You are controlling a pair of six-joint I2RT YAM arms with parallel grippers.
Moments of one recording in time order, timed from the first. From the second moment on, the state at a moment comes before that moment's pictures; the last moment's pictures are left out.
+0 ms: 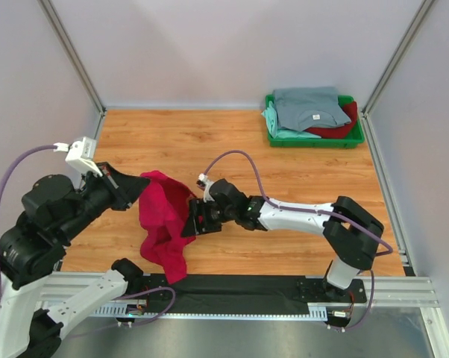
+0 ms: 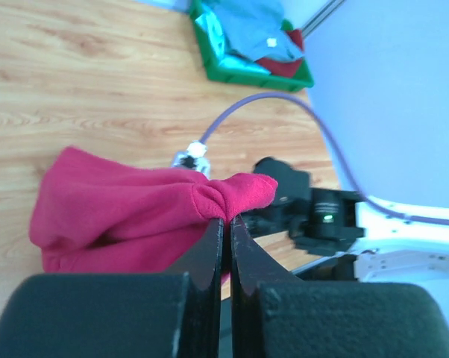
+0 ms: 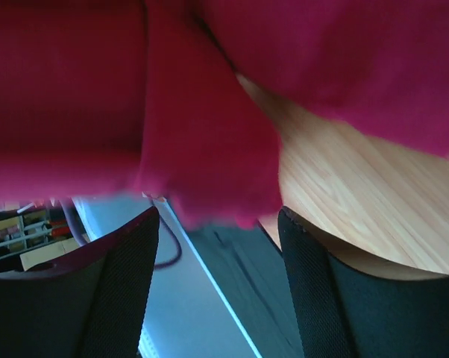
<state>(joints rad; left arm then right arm) -0.60 0.72 1.45 -1.00 -0.08 -0.62 1.04 1.67 1.01 0.01 -0.38 0.87</state>
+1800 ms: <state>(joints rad) -0.83 0.97 0.92 -0.70 0.33 -0.82 0.35 1.59 1.67 -1.03 -0.07 0.38</state>
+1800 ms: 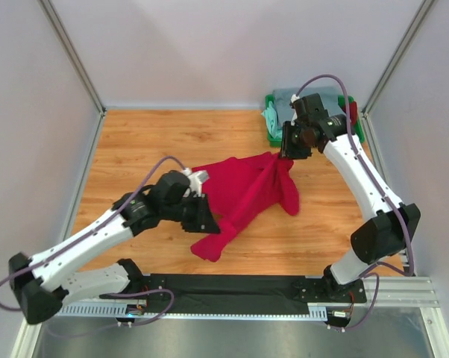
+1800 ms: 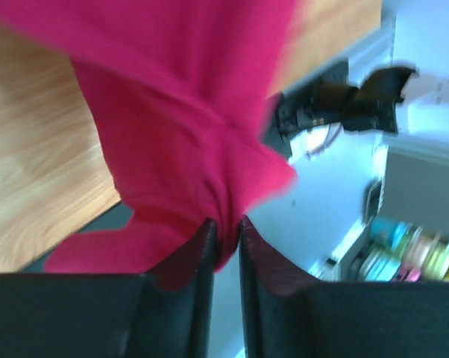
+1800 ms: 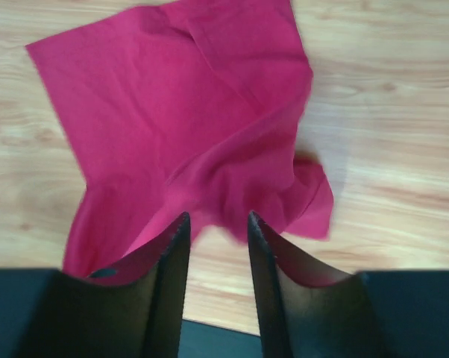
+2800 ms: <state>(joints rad) -0.58 1.91 1.32 -0.43 0.34 -0.54 0.35 1.34 0.94 -0.71 -0.11 0.73</state>
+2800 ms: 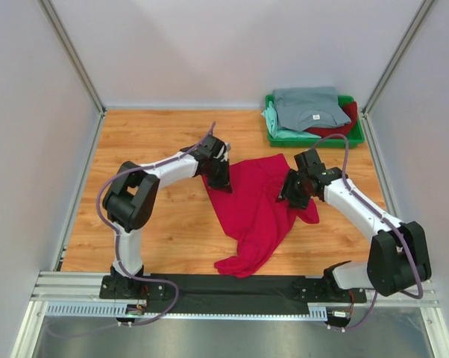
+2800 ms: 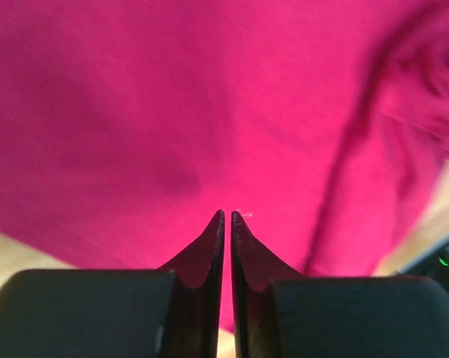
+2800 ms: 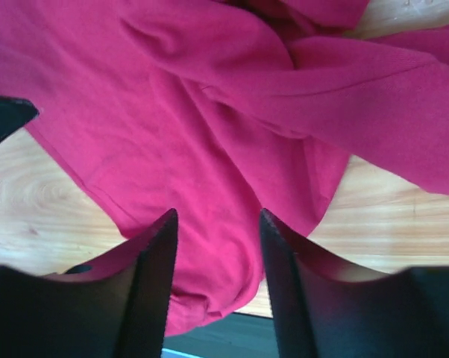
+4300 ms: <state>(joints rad) -0.28 1.39 0.66 -0.52 0.27 -0.68 0.52 1.88 1.22 -0.58 -0.11 0.67</state>
